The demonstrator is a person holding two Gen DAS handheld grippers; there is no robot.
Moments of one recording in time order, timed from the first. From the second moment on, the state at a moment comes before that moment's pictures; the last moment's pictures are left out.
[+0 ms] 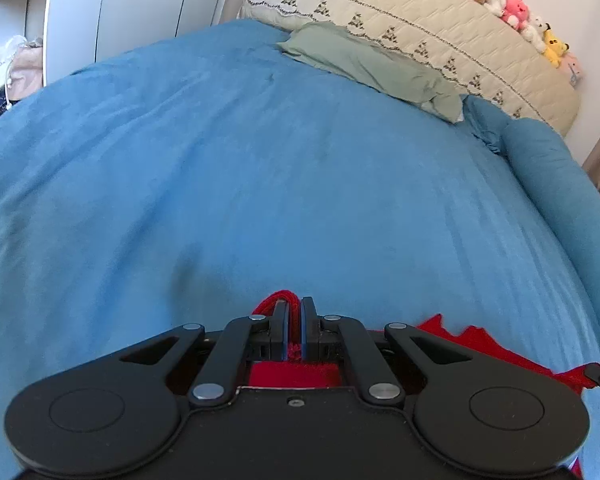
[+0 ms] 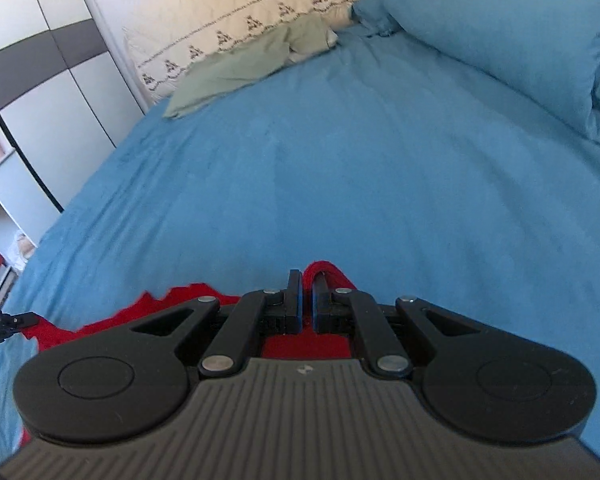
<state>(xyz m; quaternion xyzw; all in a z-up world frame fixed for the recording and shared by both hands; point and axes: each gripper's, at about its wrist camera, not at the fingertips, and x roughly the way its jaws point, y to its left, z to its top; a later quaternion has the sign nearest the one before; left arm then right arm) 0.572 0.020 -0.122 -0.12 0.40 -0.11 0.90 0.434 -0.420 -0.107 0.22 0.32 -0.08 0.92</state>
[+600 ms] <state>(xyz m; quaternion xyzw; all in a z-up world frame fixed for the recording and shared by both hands) 0.447 0.002 -0.106 0.02 0.31 -0.15 0.94 0.366 -0.347 -0.106 0.10 0.27 0.01 0.96</state>
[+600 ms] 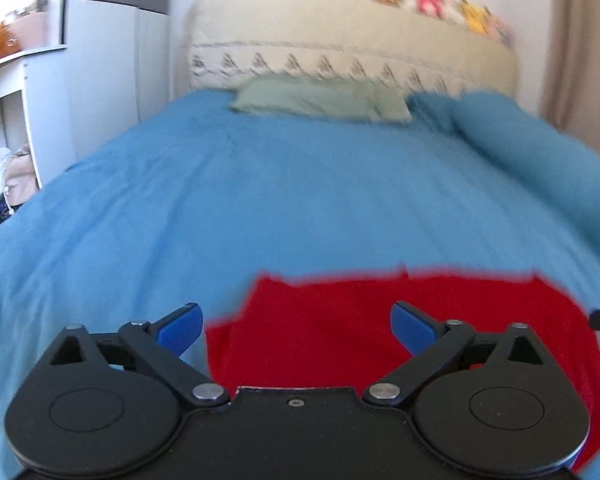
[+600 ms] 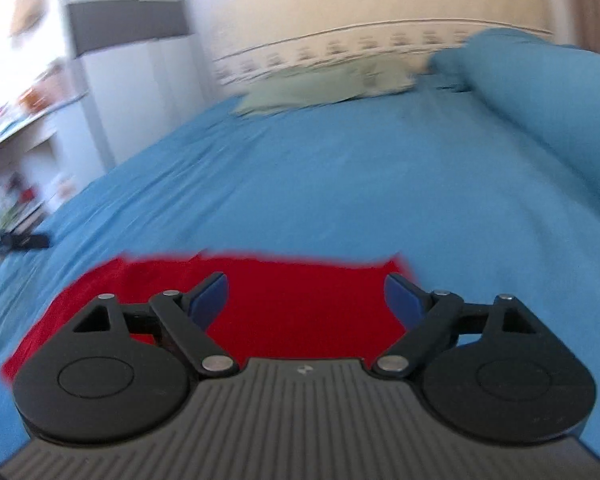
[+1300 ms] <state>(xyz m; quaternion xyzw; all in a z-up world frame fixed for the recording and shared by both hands) 0.397 0.053 -0.173 0.01 0.40 -0.08 0.91 0.307 -0.343 -0.187 0.03 0.32 -0.08 0.94</state>
